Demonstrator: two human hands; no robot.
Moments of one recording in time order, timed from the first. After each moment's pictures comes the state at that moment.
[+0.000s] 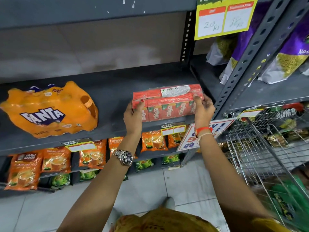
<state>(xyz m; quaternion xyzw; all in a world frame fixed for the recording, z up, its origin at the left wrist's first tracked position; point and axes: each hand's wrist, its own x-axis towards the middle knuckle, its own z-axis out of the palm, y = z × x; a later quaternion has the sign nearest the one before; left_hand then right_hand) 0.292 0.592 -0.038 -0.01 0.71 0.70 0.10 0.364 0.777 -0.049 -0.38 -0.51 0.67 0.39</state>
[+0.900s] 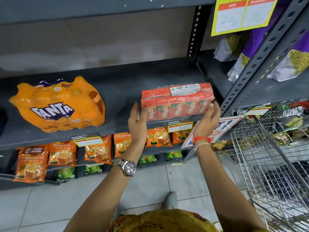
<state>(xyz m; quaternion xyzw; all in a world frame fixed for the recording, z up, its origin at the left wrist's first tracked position) 0.315 0.568 -0.043 0.05 0.70 0.71 0.08 0.380 0.732 -0.068 -0.41 -0.47 0.63 0.46</state>
